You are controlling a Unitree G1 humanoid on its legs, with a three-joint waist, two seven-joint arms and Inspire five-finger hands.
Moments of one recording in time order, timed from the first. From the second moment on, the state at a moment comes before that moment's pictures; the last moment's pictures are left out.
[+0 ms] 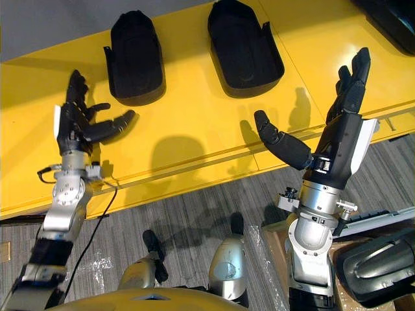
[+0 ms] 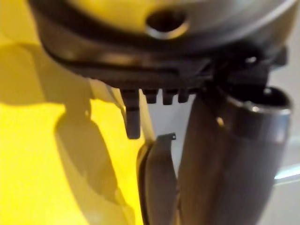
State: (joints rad) left arm -0.11 0.31 -0.04 -0.05 -0.21 -0.21 0.17; right arm 0.15 -0.23 -0.22 -0.40 -0.07 -0.44 -0.26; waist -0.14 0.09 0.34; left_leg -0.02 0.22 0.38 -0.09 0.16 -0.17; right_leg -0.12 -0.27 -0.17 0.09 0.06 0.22
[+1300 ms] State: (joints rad) left arm 0.24 0.37 0.02 -0.34 -0.59 -0.15 -0.42; right arm -0.39 -0.79 0.16 0.19 -0.07 -0.29 0.46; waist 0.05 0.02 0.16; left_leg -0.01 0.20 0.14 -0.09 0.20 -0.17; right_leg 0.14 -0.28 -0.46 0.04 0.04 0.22
